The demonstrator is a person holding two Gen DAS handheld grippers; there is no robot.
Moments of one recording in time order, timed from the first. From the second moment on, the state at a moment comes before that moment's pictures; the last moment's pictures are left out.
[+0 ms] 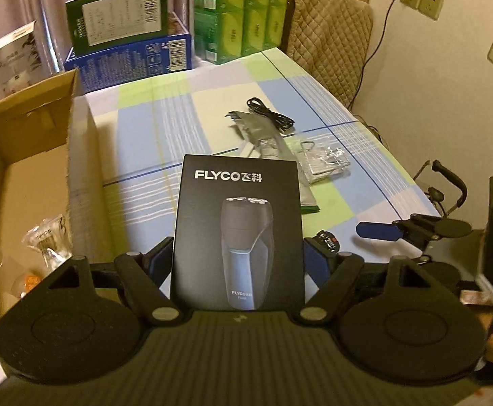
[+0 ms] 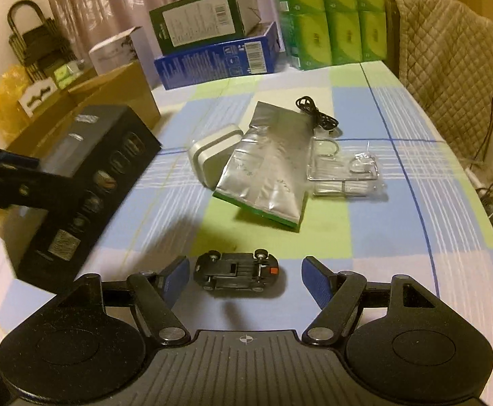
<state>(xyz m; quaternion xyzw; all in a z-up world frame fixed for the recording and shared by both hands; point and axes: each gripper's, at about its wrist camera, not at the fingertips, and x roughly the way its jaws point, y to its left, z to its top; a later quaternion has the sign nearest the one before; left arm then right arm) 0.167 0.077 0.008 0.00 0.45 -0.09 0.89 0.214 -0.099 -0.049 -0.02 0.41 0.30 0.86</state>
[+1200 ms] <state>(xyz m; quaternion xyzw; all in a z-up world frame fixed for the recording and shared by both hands) 0.153 0.099 0.042 -0.04 0.41 -0.09 0.91 0.209 -0.081 0.012 -0.04 0.35 0.26 0.90</state>
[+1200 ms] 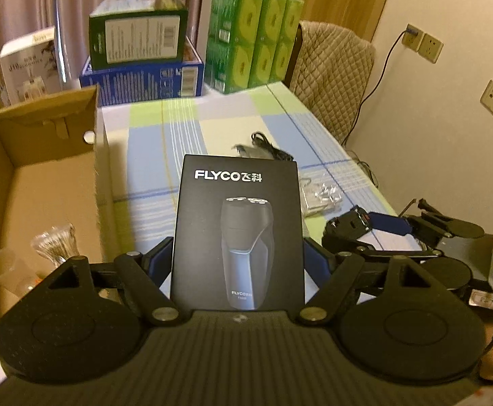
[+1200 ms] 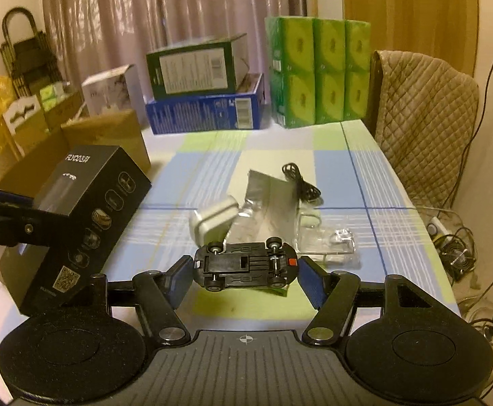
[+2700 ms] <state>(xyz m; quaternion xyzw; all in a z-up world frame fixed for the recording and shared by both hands) 0.111 0.291 0.092 -0.05 0.38 0.08 0.92 0.181 0.115 0.072 -0.08 0.32 0.49 0.81</state>
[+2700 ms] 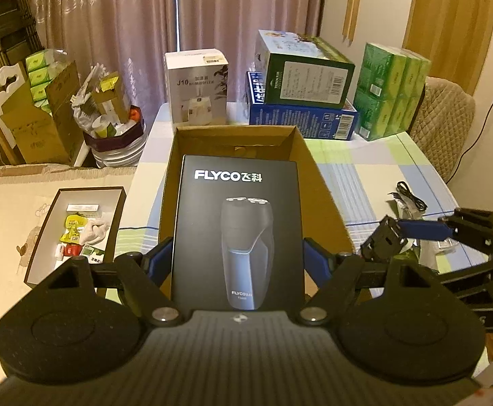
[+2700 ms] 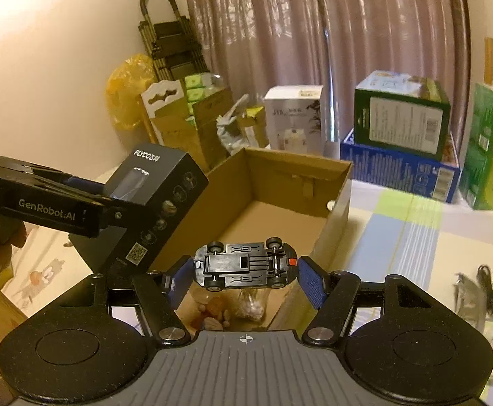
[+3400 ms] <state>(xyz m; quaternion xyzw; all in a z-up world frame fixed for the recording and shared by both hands) 0.121 0.311 0.064 -0.07 0.39 0.10 0.91 0.192 0.132 0.046 -0.07 0.34 0.49 0.80</state>
